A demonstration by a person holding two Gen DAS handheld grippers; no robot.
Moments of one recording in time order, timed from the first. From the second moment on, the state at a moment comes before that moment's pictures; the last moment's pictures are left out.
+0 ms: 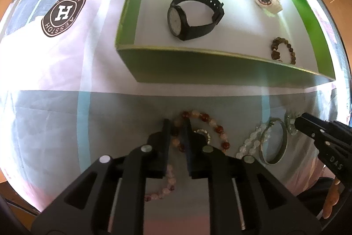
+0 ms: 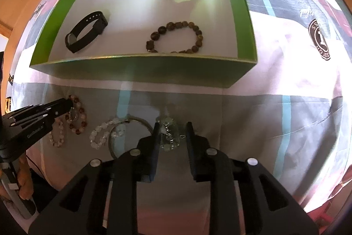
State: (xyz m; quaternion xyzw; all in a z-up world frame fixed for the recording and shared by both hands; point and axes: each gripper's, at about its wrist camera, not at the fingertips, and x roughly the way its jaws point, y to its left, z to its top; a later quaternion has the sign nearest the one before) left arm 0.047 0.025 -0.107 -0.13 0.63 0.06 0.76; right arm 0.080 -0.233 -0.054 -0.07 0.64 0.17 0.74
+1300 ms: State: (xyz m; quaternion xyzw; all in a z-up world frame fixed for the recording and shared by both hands) left arm 0.024 0.024 -0.024 -0.16 0.54 0.03 0.83; right arm 0.055 -0.232 0.017 -0.01 0.56 0.24 0.79
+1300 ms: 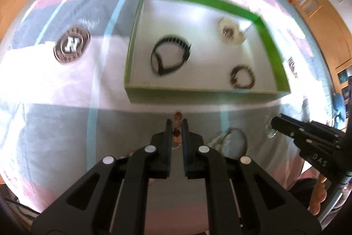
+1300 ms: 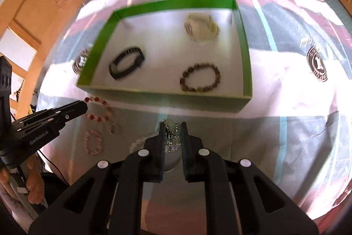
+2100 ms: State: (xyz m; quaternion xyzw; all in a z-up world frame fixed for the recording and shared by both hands) left arm 0.074 0.040 -0.008 -0.16 0.51 0.07 0.84; right arm 0.109 -0.207 0.011 0.00 0.54 0.21 0.82
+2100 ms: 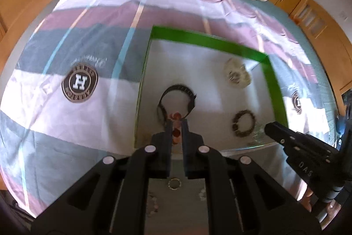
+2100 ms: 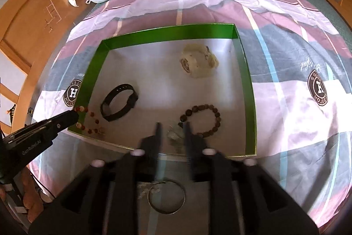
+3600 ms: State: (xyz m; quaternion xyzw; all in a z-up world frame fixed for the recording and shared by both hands) left arm 0.043 0.021 -0.099 -0.08 0.65 0.08 0.75; right arm 0.077 -0.228 -0.063 -0.13 0.63 0.13 0.75
